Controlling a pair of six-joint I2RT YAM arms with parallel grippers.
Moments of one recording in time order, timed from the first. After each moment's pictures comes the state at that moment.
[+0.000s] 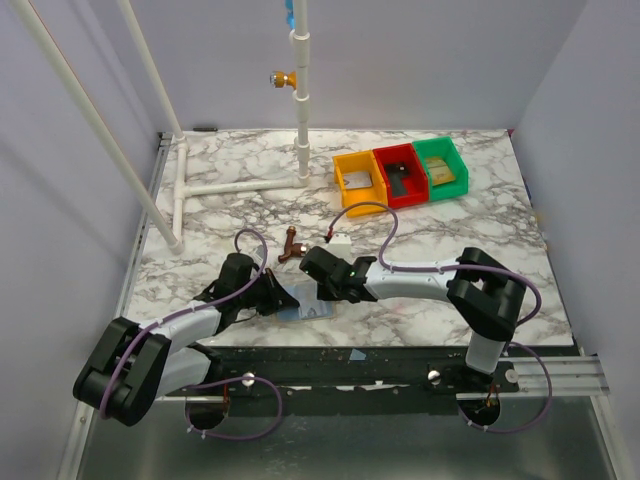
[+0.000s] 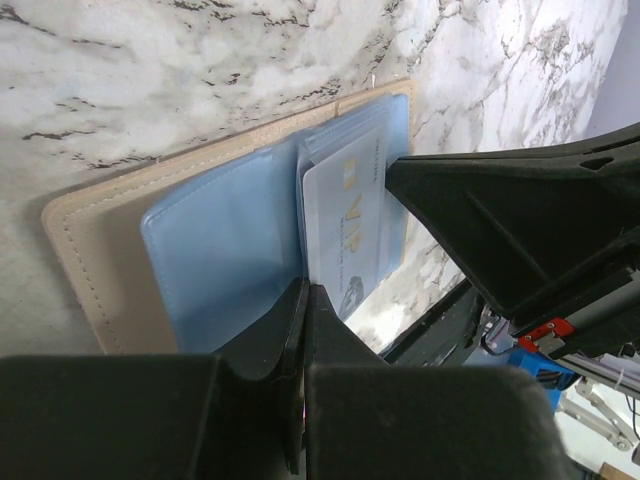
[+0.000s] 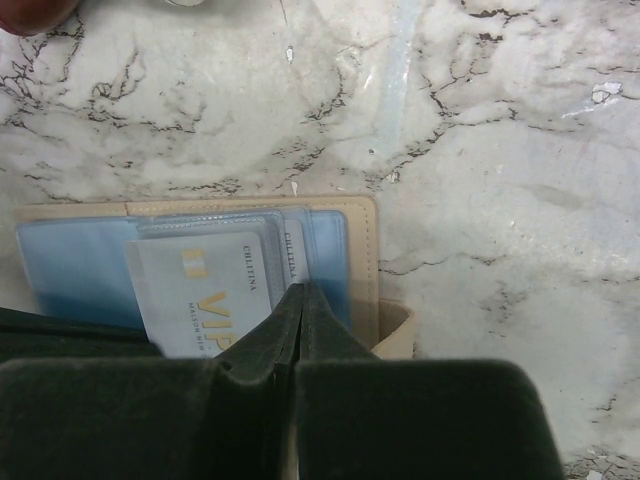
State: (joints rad) left arm -0.42 1.15 0.22 0.20 0.49 -0.88; right arm 1.08 1.81 1.08 -0.33 0.38 0.95
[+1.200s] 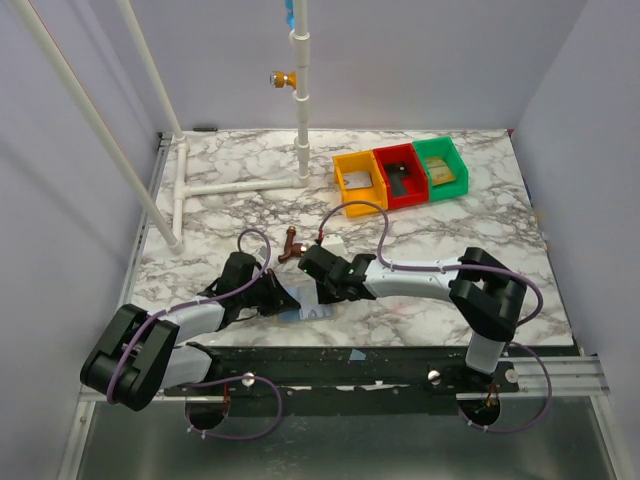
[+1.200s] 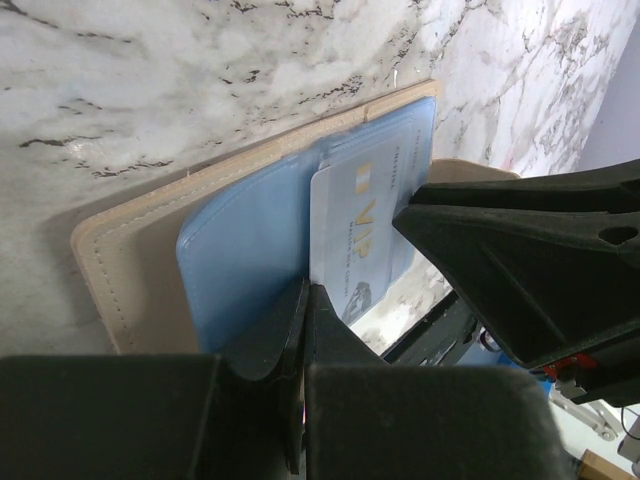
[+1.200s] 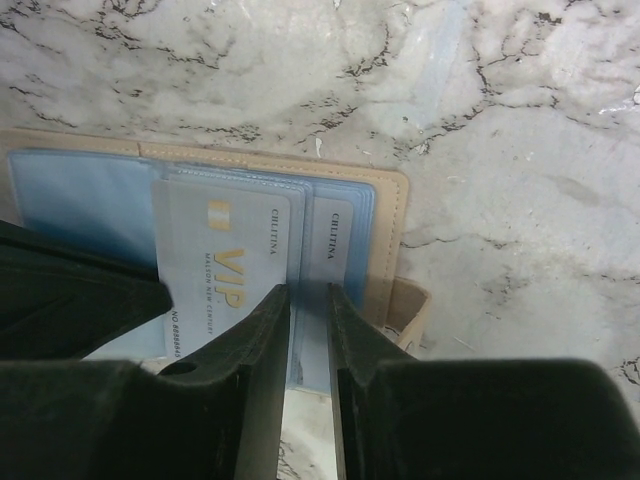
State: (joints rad) left arm -0.42 1.23 0.23 0.22 0.51 -0.89; right arm 1.09 1.80 1.11 -0.39 0.28 0.81
